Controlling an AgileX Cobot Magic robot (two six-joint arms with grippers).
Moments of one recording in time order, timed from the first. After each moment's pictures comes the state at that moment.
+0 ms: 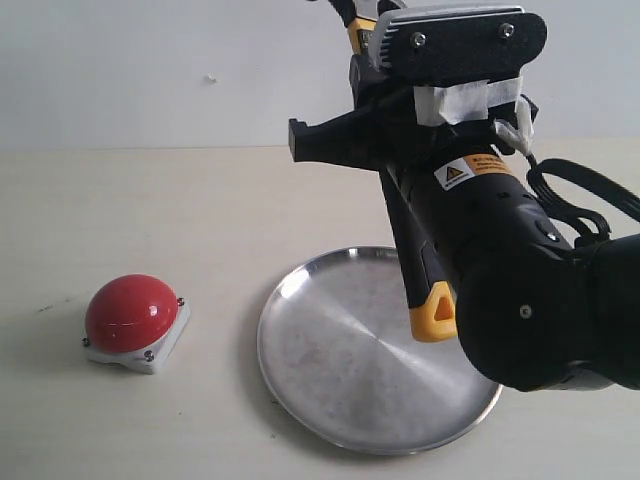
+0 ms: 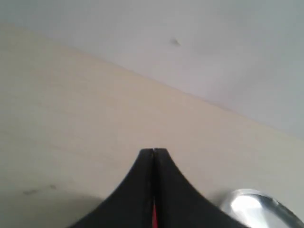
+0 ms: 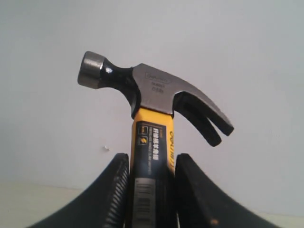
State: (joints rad) left arm -0.10 1.05 -0.28 0.37 -0.42 -0.84; right arm 0.91 1.59 -0.72 0.78 -1.05 -0.46
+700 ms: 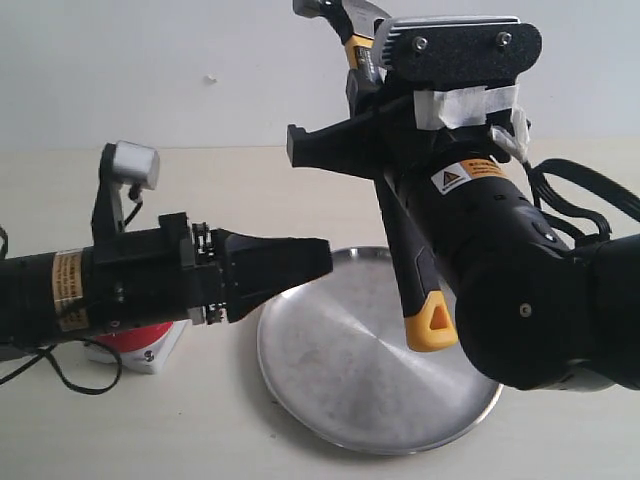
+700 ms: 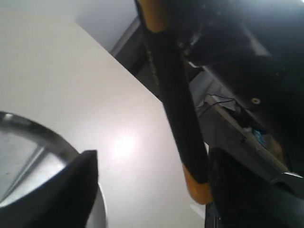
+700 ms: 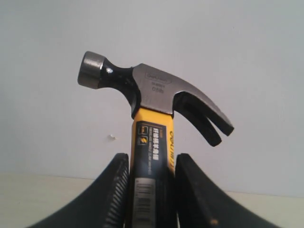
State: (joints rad) left arm -0.47 1.71 -0.58 0.96 -1.20 -1.14; right arm 0.91 1.59 -0.72 0.80 -1.01 -0.42
